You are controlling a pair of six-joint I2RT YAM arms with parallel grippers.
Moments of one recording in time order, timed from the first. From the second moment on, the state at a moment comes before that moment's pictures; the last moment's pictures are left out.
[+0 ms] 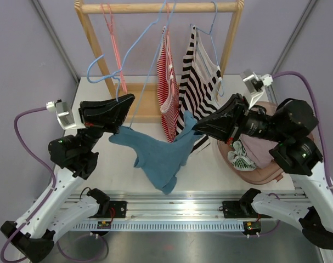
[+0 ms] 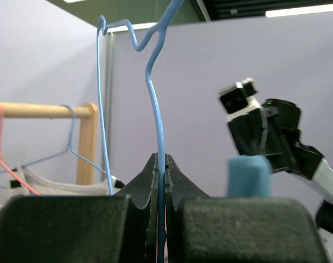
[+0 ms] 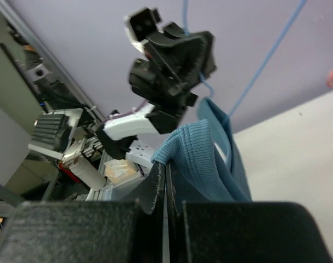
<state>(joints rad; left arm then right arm) -0.55 0.78 0.89 0.77 0.40 -0.52 0.72 0.94 1.45 -0.26 -0.64 0.64</state>
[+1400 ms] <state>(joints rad) -0.55 0.77 1.29 -0.32 -0.14 -0.54 0.74 0.89 0.83 -0.66 -0.20 0.51</state>
